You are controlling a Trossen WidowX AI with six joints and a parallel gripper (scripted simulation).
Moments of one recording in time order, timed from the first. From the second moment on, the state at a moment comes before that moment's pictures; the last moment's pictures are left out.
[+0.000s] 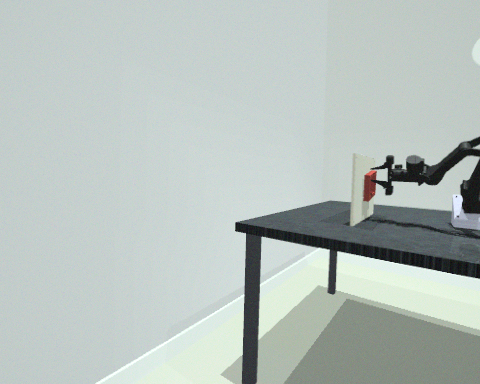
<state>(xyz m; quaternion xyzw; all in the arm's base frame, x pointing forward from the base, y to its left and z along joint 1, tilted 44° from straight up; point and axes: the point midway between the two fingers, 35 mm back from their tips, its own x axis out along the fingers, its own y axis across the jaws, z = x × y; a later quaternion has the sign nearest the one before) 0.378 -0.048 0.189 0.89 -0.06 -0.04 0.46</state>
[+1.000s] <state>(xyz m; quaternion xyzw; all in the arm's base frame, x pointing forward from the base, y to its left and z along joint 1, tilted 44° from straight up) 0.379 -0.048 0.188 0.89 -0.06 -0.04 0.46</state>
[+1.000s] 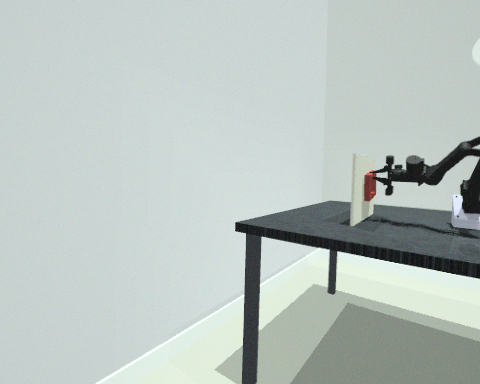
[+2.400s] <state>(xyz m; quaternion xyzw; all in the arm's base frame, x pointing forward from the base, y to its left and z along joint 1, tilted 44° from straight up) 0.379 -0.054 0.192 0.89 -0.05 -0.04 0.46</state>
